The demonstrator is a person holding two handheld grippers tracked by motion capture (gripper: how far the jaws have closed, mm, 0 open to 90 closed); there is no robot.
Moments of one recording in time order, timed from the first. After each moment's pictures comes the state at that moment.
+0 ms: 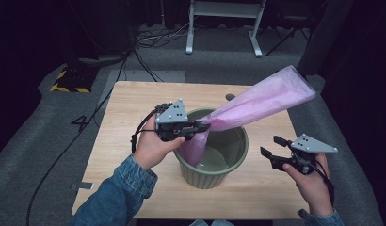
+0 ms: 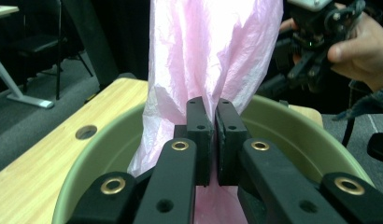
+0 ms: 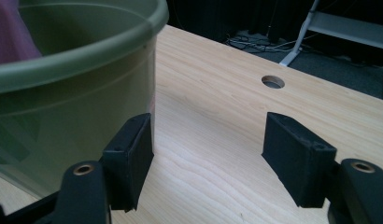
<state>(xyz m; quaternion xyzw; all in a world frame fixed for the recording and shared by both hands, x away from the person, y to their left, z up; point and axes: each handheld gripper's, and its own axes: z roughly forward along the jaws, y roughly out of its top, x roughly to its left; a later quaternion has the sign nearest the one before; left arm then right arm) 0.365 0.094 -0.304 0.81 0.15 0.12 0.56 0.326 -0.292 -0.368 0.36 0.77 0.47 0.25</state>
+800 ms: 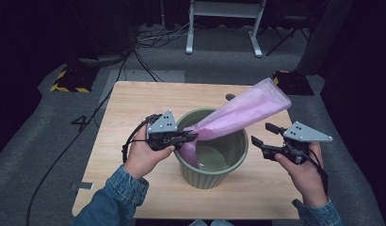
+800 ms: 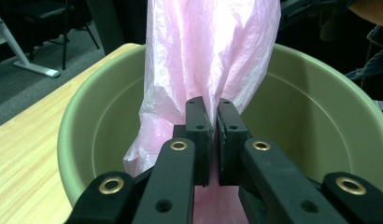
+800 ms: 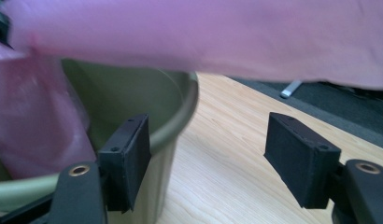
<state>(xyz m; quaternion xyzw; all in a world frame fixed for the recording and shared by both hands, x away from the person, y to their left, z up) 0.358 0.111 -0.333 0.82 0.18 0.11 0.52 0.335 -0.258 -0.331 0.32 0.77 0.49 0.27</state>
